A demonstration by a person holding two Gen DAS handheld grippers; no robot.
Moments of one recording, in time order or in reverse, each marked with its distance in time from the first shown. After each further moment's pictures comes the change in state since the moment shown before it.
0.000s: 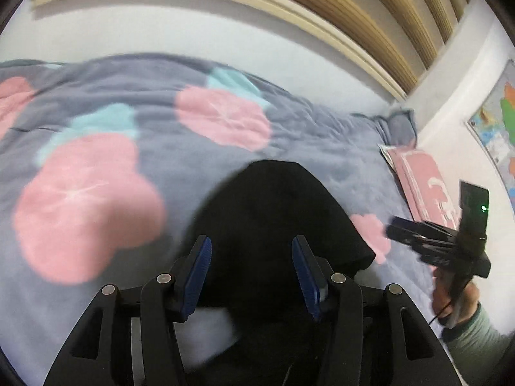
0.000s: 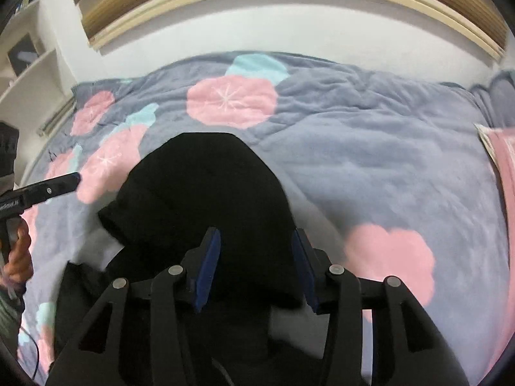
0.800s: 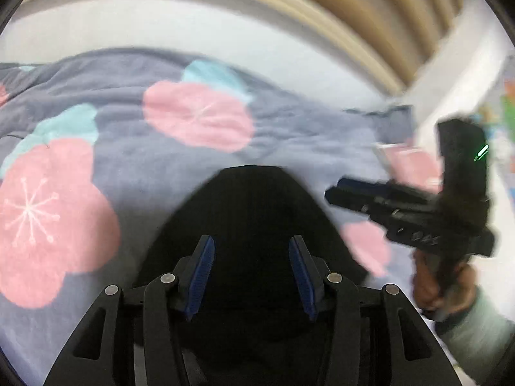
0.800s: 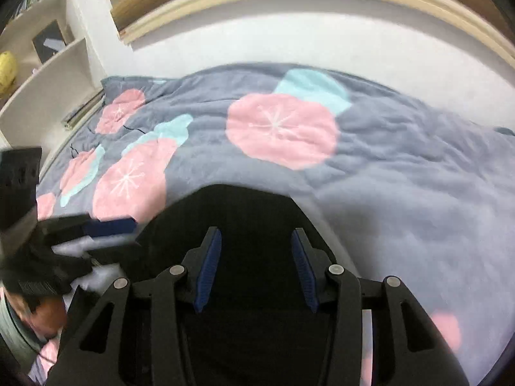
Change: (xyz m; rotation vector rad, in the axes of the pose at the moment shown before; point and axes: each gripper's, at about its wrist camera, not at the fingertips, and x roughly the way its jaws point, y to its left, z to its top) left arm 0.061 -0.018 0.027 -0.012 0.014 0.034; right arm 0.066 0.017 0.069 -0.117 -0.005 0.170
